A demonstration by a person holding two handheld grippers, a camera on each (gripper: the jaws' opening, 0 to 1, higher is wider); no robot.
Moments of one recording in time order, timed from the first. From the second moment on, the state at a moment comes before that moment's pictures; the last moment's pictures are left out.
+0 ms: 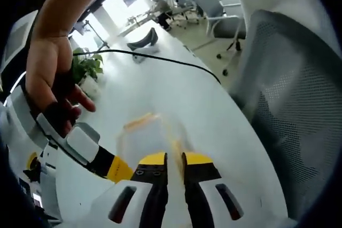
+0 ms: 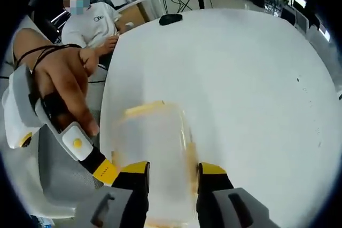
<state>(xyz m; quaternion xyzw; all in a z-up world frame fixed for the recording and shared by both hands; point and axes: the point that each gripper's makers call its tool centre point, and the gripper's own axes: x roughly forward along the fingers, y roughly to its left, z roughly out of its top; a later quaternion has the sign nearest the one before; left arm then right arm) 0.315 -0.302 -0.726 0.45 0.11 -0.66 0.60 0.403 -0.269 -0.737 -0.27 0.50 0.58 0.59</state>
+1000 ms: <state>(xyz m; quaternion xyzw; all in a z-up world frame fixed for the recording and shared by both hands) 0.344 -0.273 -0.698 0.29 0.22 -0.61 0.70 0.415 -0.276 -0.688 -0.23 0.41 0.55 0.69</state>
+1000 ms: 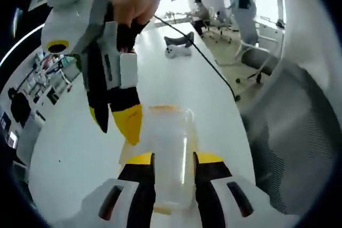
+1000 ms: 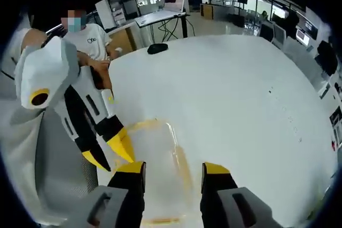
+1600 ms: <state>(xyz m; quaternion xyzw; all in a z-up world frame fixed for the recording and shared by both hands) 0.371 -0.255 -0.667 0.16 0.26 -0.55 0.78 0.392 -0.276 -0.664 -0.19 0.34 0.54 0.75</state>
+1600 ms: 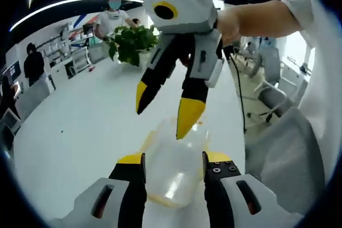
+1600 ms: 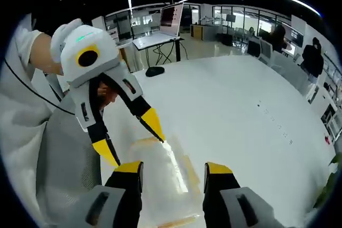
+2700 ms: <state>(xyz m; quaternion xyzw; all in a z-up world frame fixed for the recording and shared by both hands) 0.372 -0.217 -0.705 0.13 0.26 -0.51 0.81 0.355 -0.321 -0.716 -0.14 0.31 0.48 0.81</state>
